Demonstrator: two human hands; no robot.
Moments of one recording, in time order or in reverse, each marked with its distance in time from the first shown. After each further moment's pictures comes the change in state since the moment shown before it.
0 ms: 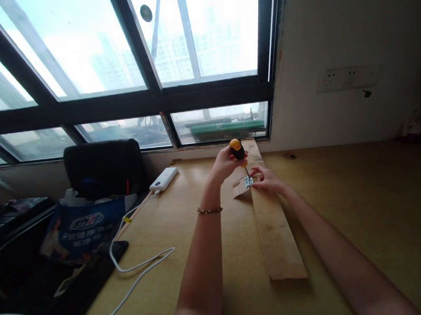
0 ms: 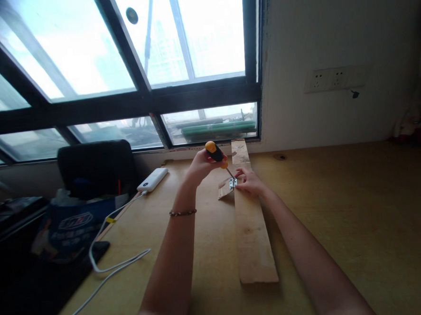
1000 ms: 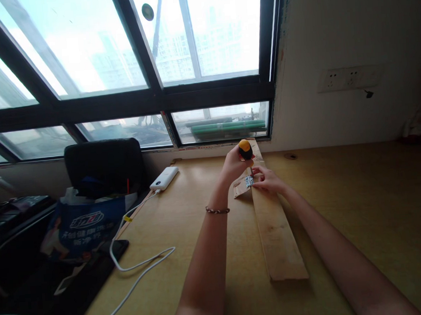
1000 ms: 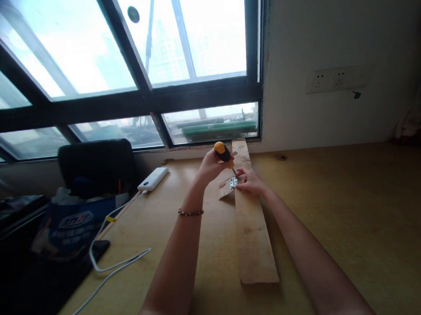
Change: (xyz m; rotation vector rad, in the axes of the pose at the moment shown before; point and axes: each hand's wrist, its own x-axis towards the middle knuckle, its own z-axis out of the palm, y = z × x) left_hand 0.008 -0.012 0.018 0.156 0.044 0.088; right_hand 0.000 0.001 0.000 0.002 -0.008 0.043
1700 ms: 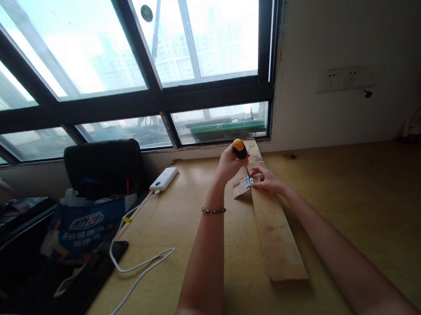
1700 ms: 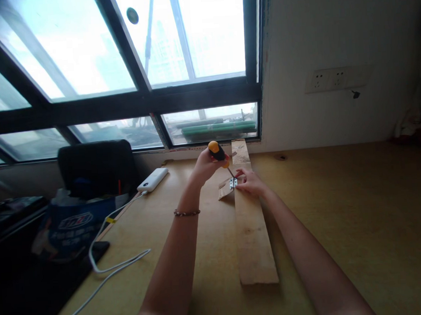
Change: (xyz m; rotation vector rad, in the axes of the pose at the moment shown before) left_hand -0.002 0.003 -0.010 -0.026 0.039 0.003; right_hand 0.000 -0.001 0.000 -0.002 0.001 -0.040
